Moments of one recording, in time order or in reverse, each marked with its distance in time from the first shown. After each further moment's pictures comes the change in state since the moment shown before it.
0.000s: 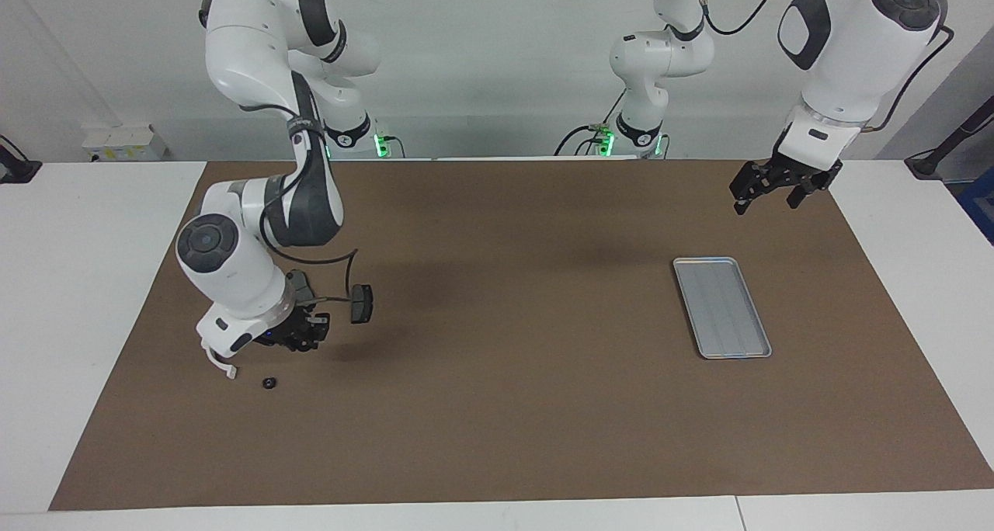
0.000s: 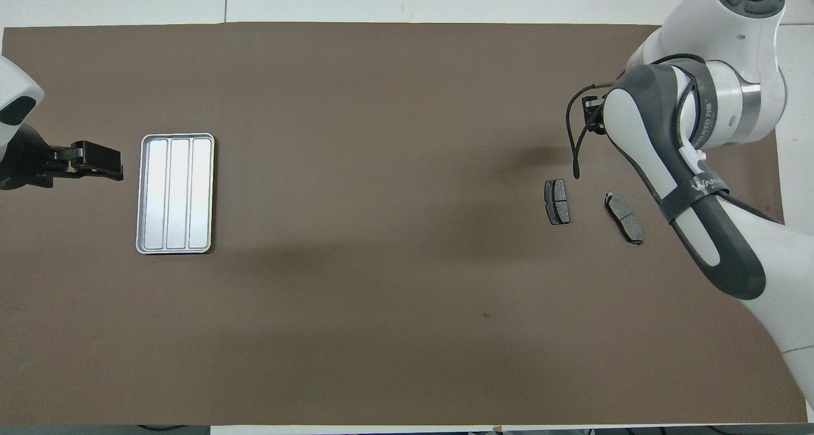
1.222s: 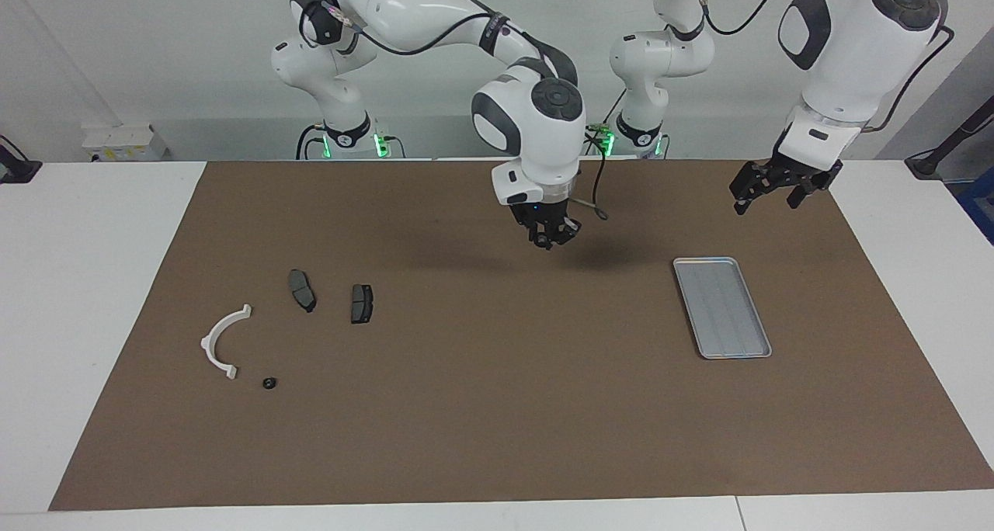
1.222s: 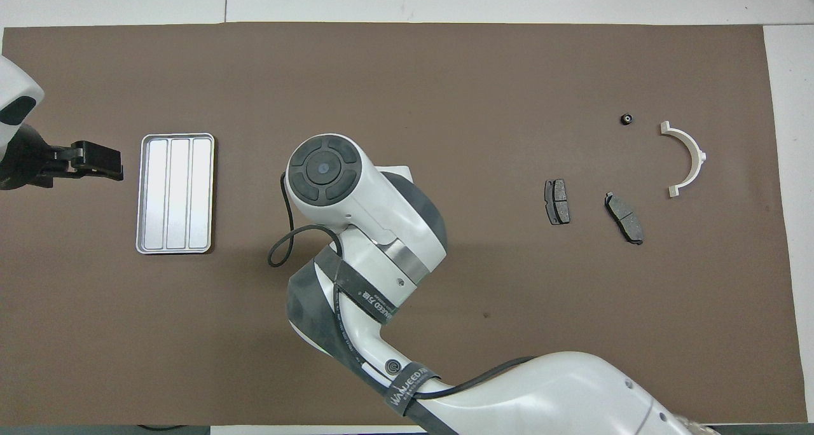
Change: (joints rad) left arm 0.000 0.000 0.000 0.000 0.000 0.000 0.000; right arm 0.576 0.067 0.100 0.056 -0.054 0.066 1.316
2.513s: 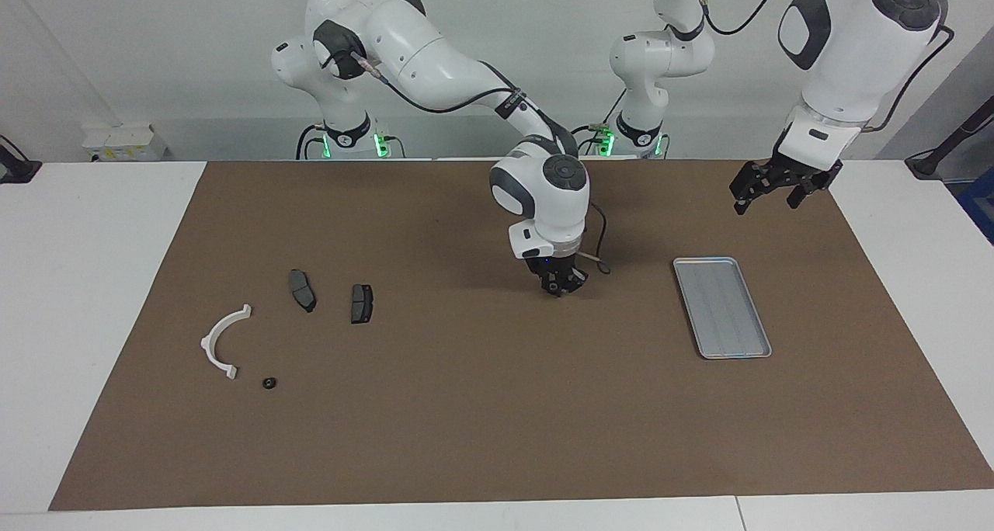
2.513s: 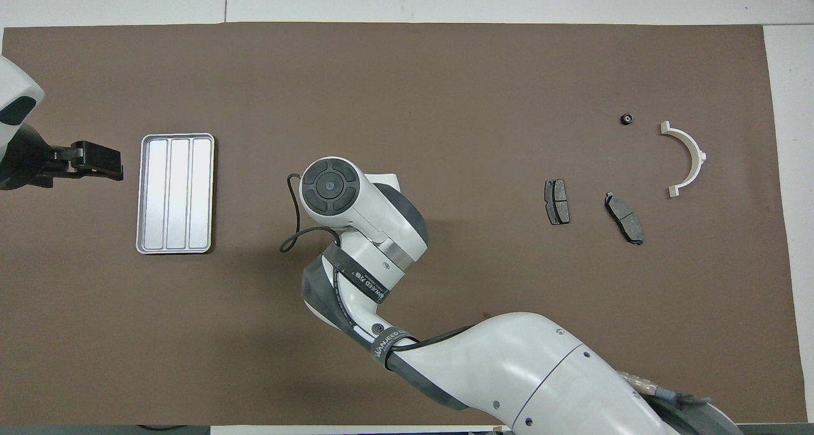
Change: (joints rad) left arm 0.000 0.000 0.000 0.000 0.000 0.000 0.000; right arm 0.010 0.142 -0.014 -0.060 -0.057 0.275 0.021
